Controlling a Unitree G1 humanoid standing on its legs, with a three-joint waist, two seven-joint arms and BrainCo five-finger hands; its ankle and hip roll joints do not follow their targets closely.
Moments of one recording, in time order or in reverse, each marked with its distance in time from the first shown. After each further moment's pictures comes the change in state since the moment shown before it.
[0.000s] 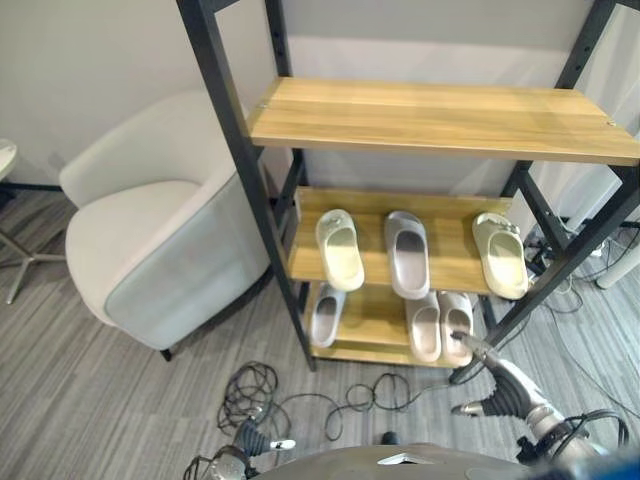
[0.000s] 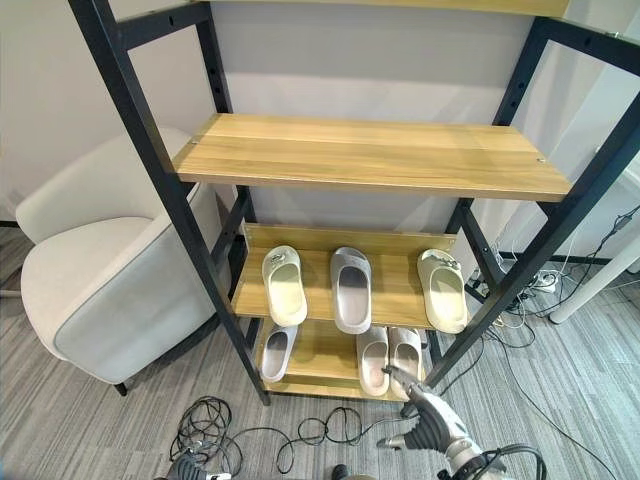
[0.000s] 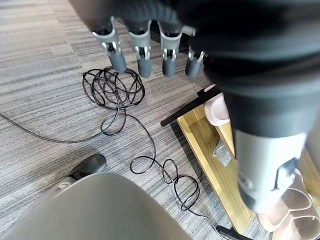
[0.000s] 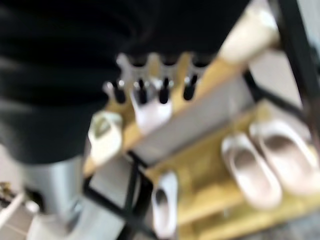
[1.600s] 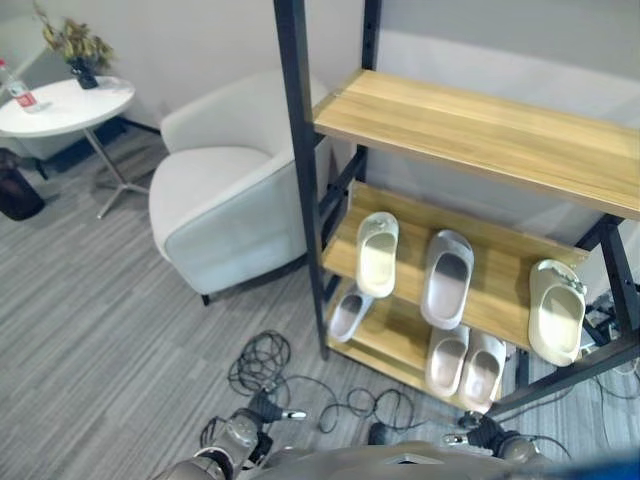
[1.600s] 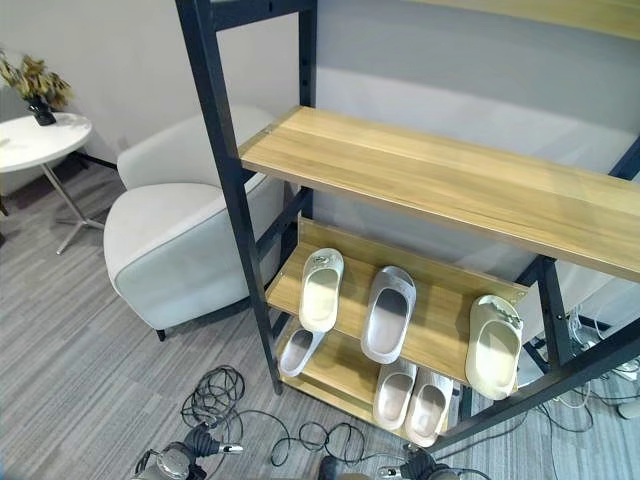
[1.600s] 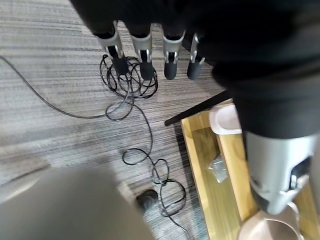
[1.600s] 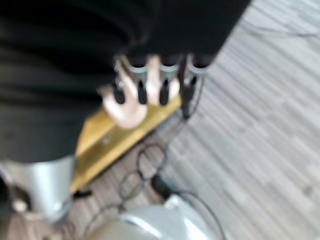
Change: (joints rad) left arm -0.203 -0.038 -0.040 0.138 -0.015 0.045 -0.082; right arm -0.517 0.379 0.181 1.422 0.466 0.158 0.107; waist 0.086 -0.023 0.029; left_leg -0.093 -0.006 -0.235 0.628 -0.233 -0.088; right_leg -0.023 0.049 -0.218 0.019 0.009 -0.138
